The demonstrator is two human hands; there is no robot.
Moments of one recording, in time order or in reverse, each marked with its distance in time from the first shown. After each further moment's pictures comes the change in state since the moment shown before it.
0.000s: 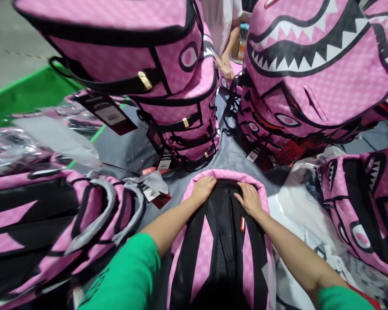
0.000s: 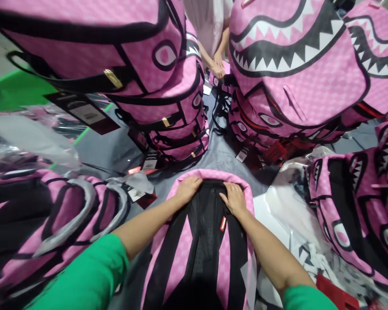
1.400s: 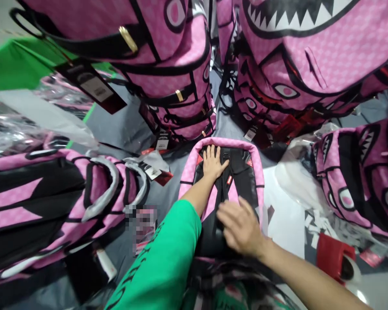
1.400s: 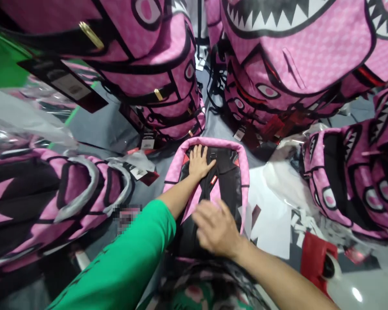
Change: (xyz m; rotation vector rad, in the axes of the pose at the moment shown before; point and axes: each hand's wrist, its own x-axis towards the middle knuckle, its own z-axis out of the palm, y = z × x) left_hand 0.016 0.060 -0.001 -0.033 0.060 -0.289; right_hand -0.114 -0.132 -0.063 0.118 -0.029 -0.269
